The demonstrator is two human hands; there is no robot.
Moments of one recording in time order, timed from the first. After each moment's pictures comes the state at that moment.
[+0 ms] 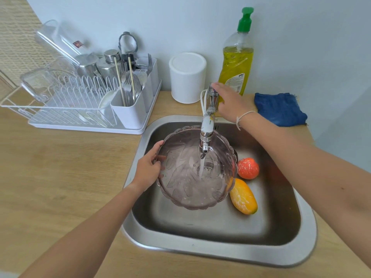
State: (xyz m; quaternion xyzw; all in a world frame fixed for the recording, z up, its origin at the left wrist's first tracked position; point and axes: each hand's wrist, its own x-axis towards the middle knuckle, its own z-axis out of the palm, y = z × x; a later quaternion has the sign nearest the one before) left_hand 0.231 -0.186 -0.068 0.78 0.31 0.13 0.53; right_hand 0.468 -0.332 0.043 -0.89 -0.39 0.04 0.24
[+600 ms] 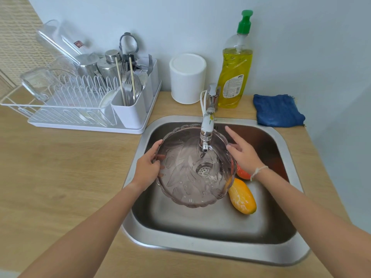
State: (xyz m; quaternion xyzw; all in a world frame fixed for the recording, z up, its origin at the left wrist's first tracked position) left_hand 0.231 -0.187 -0.069 0.76 0.31 0.15 0.55; right_hand 0.407 -0.416 -0.049 -0.79 -0.28 0.19 0.51
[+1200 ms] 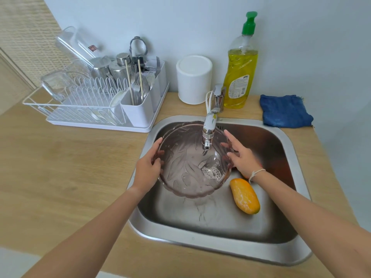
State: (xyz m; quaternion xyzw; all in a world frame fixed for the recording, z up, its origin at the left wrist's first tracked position) left_hand 0.209 -0.197 -0.063 0.77 0.30 0.22 0.51; right_hand 0.400 -0.411 -0.061 -0.79 -0.31 0.21 0.48
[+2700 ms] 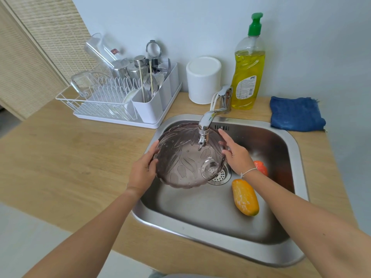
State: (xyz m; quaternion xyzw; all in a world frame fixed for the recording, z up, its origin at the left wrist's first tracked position) left_hand 0.178 -0.212 -0.065 0.86 0.28 0.29 0.33; right_hand 0.407 -0.399 -0.069 -0.82 -0.41 0.11 0.39
